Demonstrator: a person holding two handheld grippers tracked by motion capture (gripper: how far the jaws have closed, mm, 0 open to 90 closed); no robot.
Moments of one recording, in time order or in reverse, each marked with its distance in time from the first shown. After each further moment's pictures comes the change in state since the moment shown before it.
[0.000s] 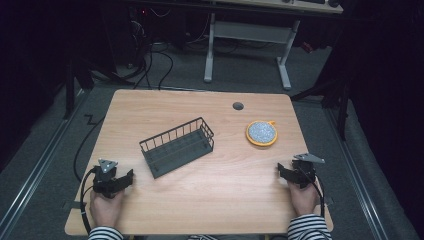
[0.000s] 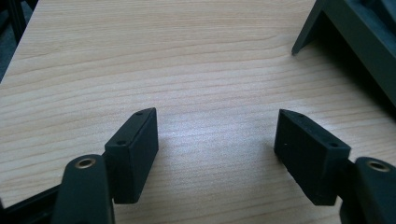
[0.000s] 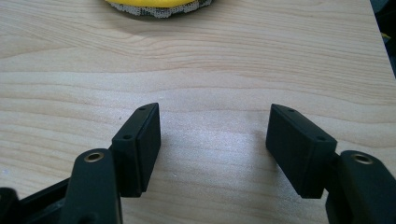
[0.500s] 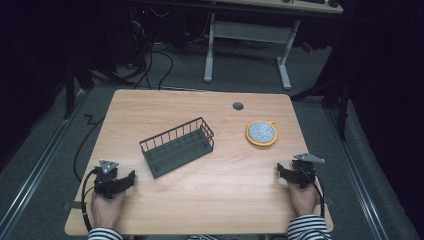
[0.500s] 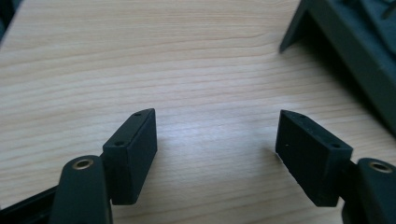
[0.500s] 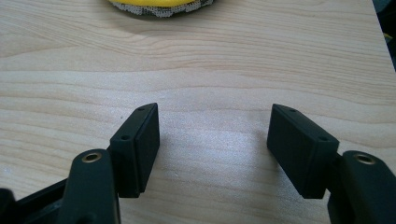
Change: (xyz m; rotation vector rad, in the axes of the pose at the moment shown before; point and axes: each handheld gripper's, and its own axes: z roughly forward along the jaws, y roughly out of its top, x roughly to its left) left arm -0.006 0.000 -0.005 0.008 -0.048 -0.034; right arm 0.000 0.000 0.000 0.001 0.003 -0.003
